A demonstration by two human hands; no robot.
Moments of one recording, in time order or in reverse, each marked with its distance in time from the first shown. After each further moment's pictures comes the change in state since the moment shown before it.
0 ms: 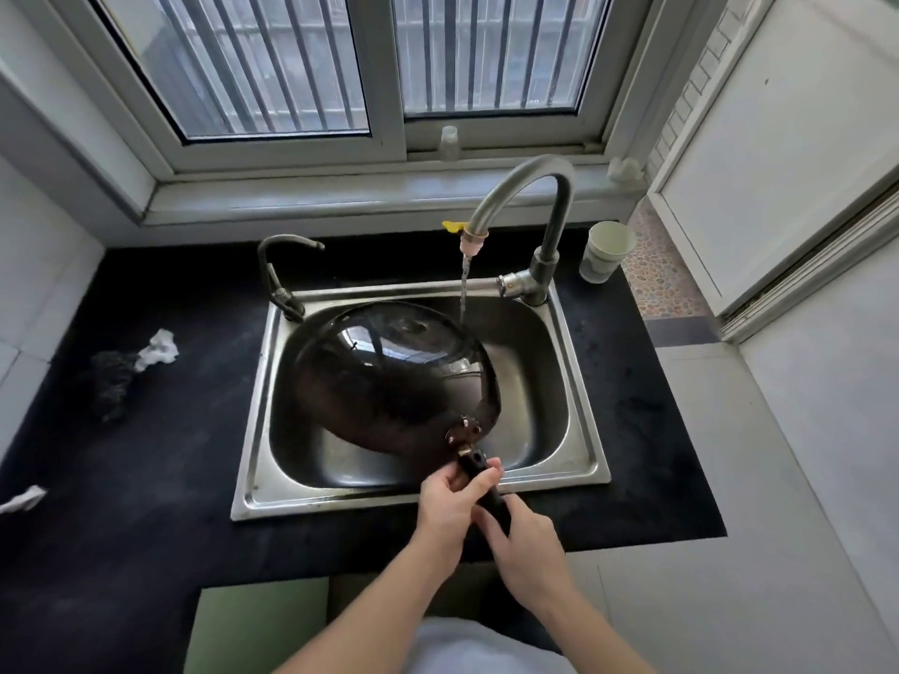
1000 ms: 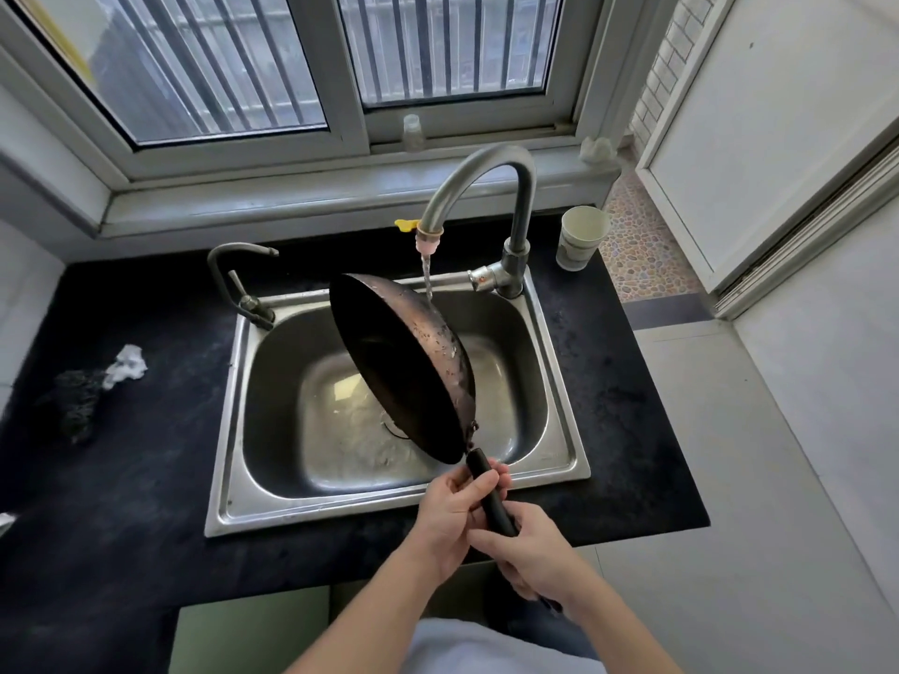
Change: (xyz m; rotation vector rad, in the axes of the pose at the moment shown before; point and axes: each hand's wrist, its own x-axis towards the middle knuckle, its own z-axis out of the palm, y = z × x) left_hand 0.004 -0.004 0.026 -0.130 -0.167 -0.158; right_hand 0.002 0.011 -0.058 0.575 -0.454 0.069
